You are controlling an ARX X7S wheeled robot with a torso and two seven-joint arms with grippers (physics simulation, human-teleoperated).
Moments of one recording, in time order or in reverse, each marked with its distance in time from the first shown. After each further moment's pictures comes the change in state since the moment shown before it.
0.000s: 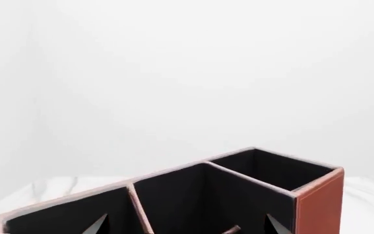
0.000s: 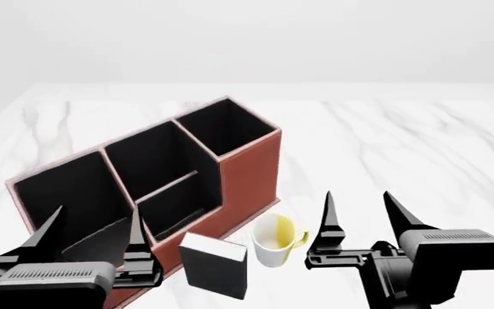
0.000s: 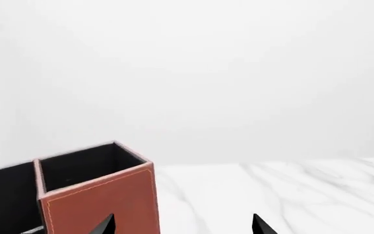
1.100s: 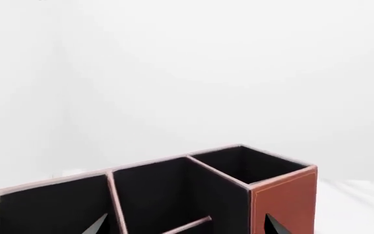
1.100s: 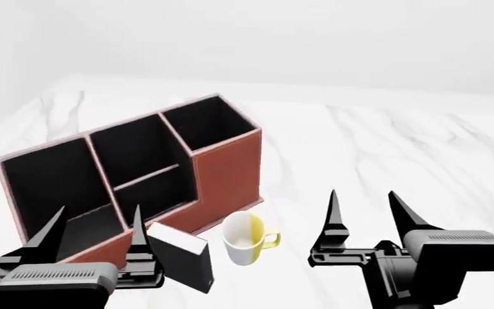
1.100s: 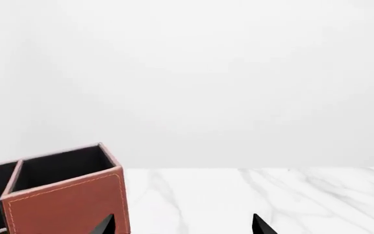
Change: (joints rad) left arm 0.000 -0.039 0.031 -0.010 -0.020 0.018 -0.045; right arm 0.001 0.025 -0.010 0.009 0.018 -0.027 0.044
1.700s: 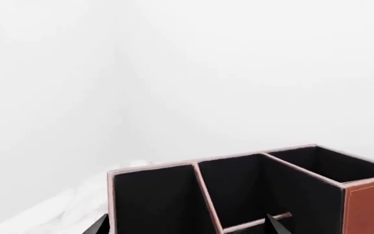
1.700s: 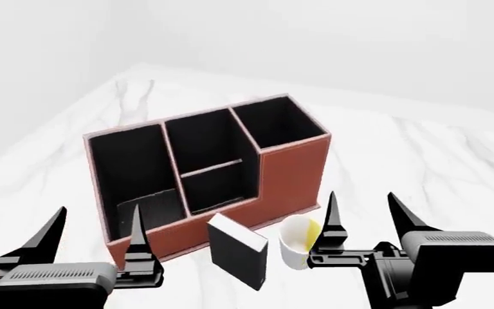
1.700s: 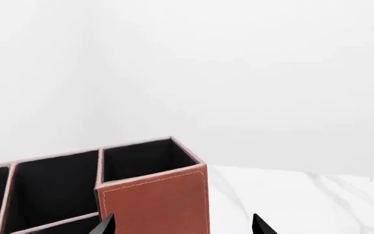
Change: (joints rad) left arm 0.000 -0.015 0.007 -0.001 -0.013 0.007 -0.022; right arm -0.004 0.014 -0.017 0.003 0.002 -0.007 0.020
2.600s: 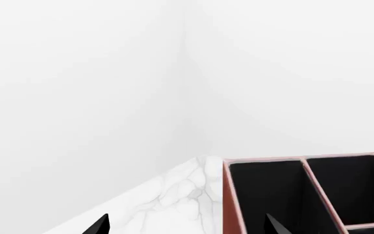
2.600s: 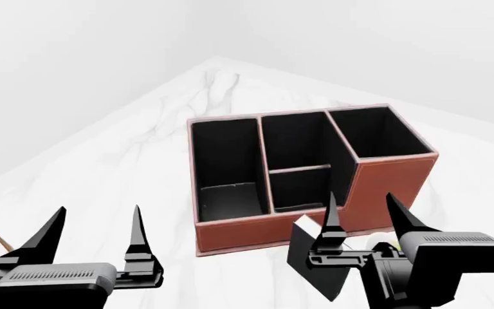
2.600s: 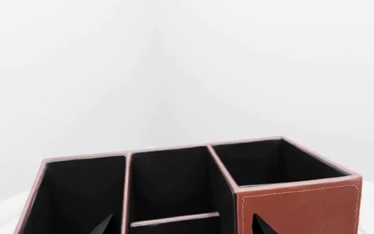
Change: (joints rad) left arm 0.001 -0.022 0.013 0.000 -0.011 0.009 -0.025; right arm 0.001 0.022 -0.021 0.005 0.016 -0.015 0.027
